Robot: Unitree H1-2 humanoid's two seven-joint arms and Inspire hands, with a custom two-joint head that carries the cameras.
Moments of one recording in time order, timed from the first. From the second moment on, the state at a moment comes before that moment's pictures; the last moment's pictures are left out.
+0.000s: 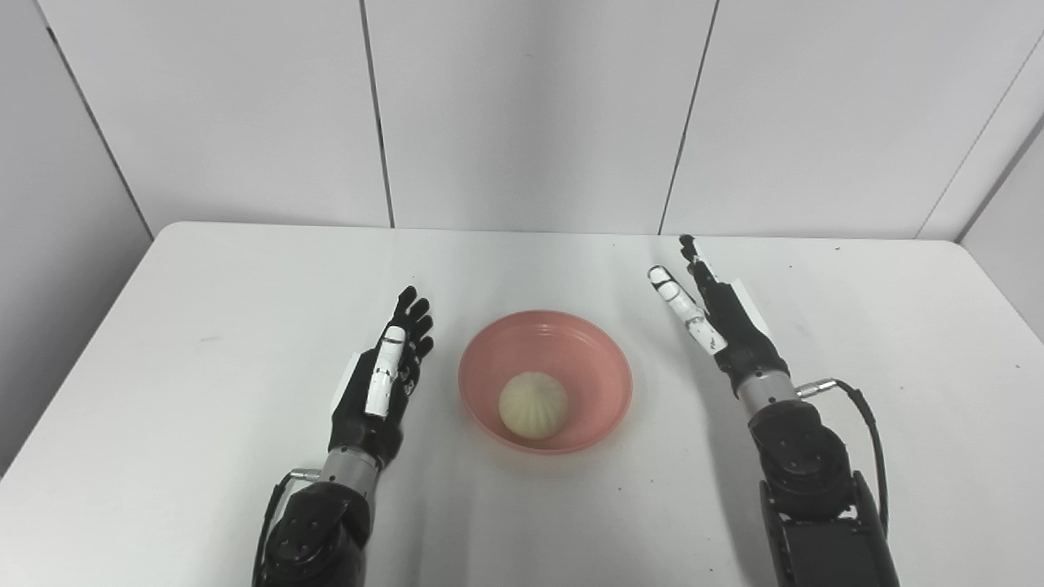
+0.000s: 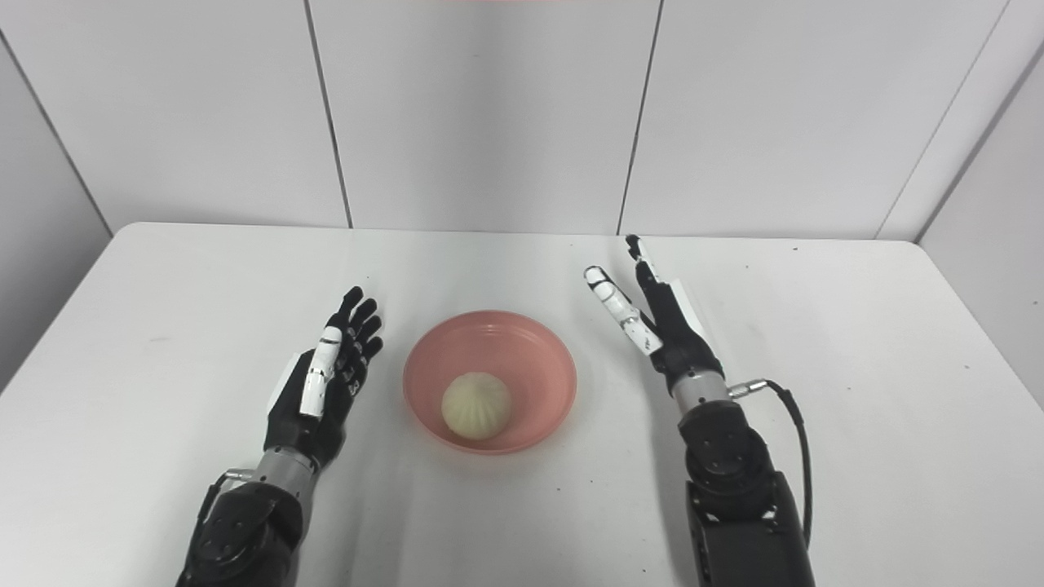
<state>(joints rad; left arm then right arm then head) -0.24 -0.03 -0.01 0.17 -0.12 0.03 -0.10 -0.40 -0.14 -0.06 0.04 -0.33 0.22 0.15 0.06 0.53</state>
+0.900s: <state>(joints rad) -0.19 -0.03 -0.02 0.16 -0.04 -0.02 -0.05 -0.29 -0.06 -0.07 0.20 0.02 -0.01 0.05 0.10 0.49</state>
